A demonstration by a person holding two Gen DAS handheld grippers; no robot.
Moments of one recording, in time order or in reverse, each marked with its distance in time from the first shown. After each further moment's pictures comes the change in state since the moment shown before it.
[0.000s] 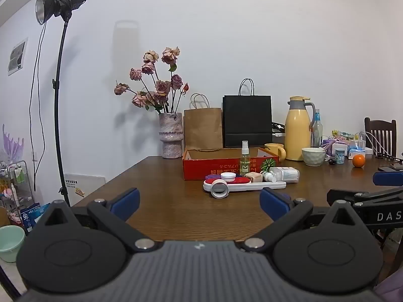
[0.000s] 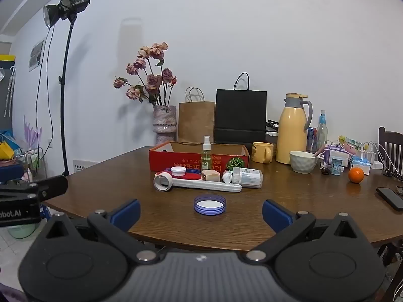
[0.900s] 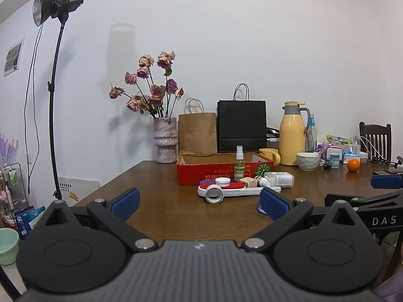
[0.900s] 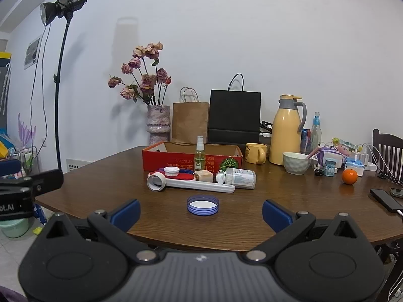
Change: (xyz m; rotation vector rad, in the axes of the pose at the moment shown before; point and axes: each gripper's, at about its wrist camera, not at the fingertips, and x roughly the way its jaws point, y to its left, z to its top) left arm 0.000 0.005 0.000 -0.003 -0.026 -0.031; right arm -0.002 0.001 0.003 -0.004 0.003 -0.033
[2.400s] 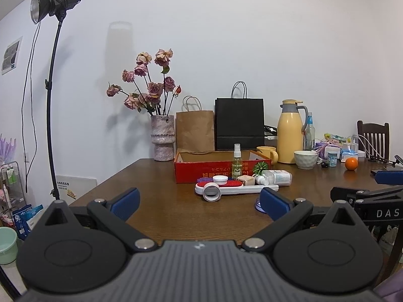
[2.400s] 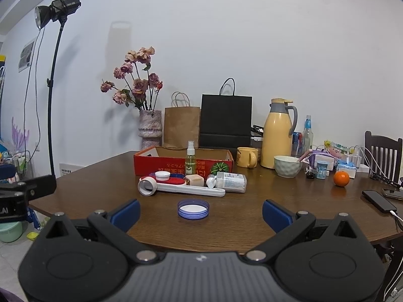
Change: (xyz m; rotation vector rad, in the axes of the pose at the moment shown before) left arm 0.004 -0.002 -0.002 0.001 0.010 -0.010; right arm -0.003 -0.008 0.000 0.008 -0.019 -0.037
